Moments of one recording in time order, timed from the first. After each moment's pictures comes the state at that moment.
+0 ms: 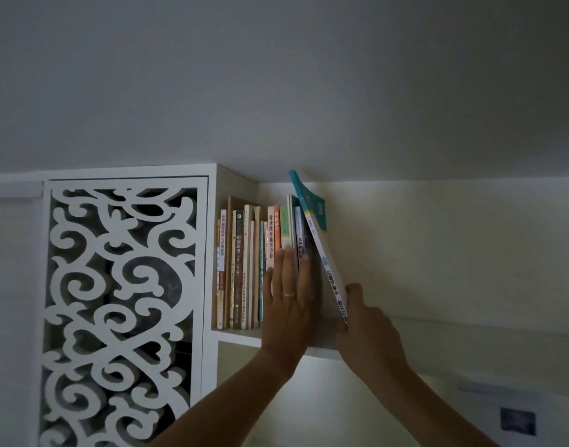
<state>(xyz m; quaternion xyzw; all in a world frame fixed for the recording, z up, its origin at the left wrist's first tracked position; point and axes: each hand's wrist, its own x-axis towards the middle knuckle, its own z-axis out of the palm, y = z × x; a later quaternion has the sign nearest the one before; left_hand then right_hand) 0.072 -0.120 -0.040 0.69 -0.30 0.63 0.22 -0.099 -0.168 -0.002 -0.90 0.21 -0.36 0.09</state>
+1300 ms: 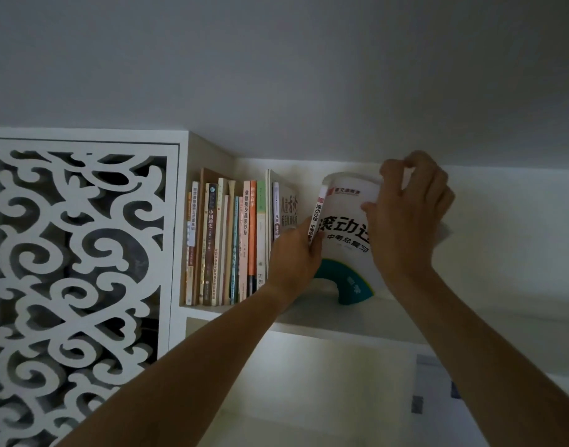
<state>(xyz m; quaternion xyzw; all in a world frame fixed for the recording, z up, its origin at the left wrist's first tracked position) 0.039 -0.155 0.037 0.66 -0.45 0.37 0.48 -0.117 -0.235 0.098 -0.69 0.19 -0.68 -0.17</state>
